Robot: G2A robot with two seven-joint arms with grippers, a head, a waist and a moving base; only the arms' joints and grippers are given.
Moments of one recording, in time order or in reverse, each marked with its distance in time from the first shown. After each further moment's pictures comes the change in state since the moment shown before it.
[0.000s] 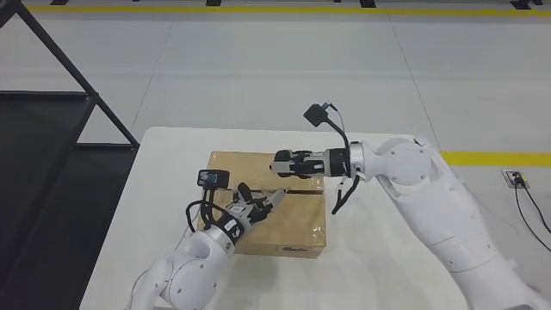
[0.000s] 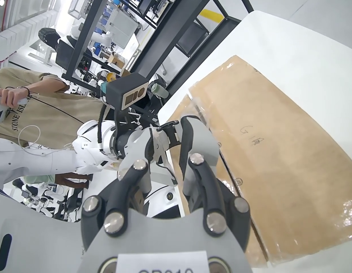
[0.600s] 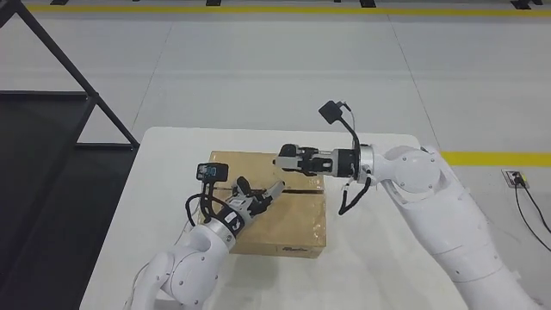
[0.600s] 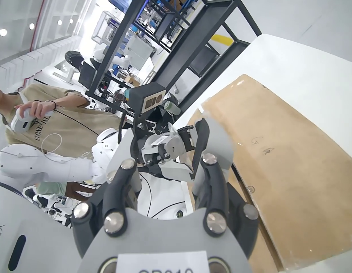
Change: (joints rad) left arm -0.041 -0.002 0.009 0.017 -0.006 0.029 0.006; right arm -0.071 0.015 0.062 -0.057 0.033 -0.007 -0.068
